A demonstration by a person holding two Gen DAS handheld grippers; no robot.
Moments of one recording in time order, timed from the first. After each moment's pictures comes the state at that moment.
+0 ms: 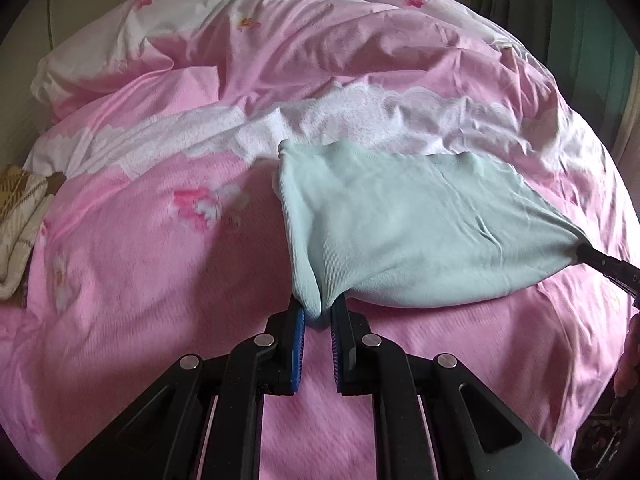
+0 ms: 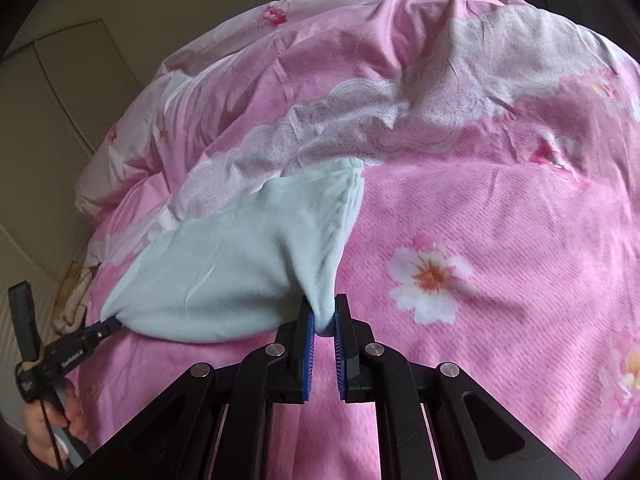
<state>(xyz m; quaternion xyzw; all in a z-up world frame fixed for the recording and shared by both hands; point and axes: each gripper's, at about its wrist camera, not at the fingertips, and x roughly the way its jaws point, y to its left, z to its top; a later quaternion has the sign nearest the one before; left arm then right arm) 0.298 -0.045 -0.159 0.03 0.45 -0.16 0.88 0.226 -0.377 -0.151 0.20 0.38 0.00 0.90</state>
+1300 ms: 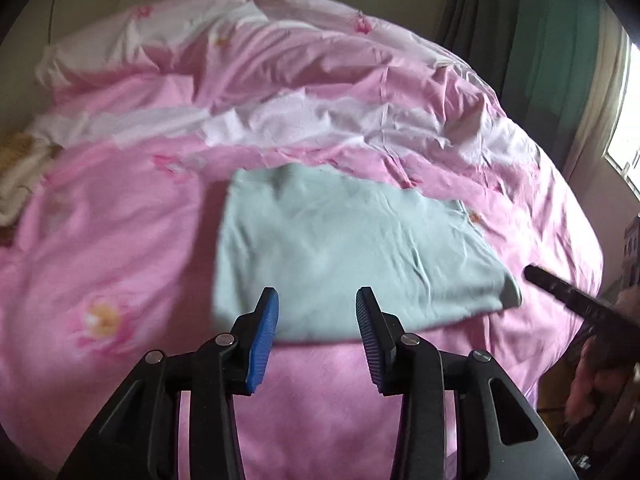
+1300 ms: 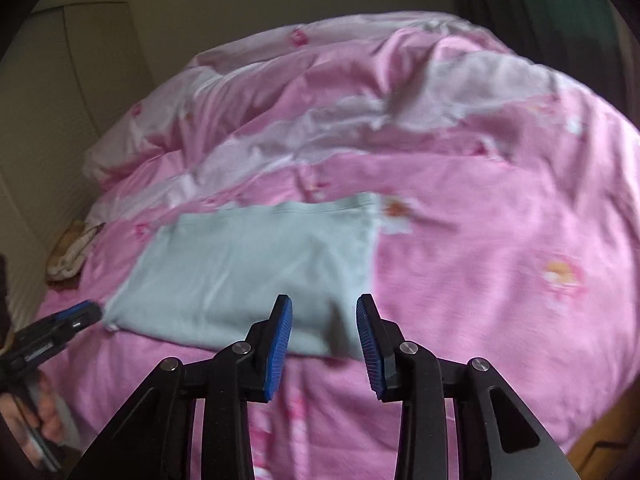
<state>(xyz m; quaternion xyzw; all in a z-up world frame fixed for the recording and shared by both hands) 0.193 -0.054 -0.150 -0.03 0.41 -0.22 0.88 0.112 -0.336 -0.137 0.14 0.36 -0.02 0.92</state>
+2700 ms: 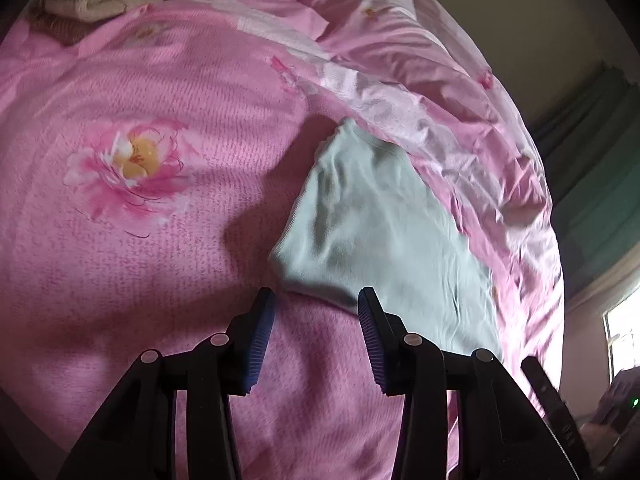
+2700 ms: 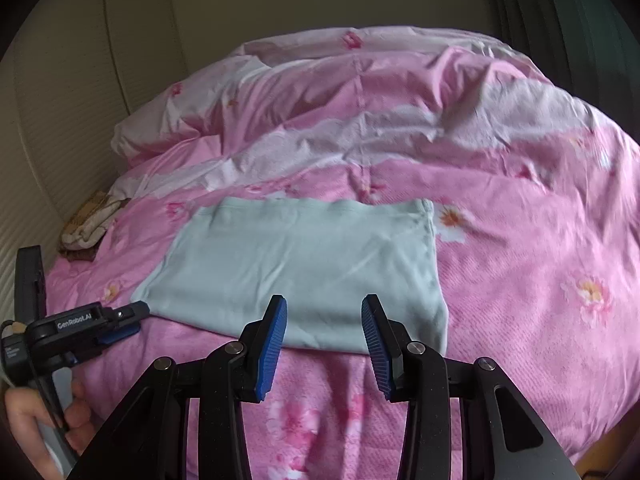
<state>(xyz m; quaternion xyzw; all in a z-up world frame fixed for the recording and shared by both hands) 0.182 0.001 -0.206 -0.28 0.45 -0.10 0.84 0.106 -0.288 -0.135 0.09 0.34 0.01 0.94</state>
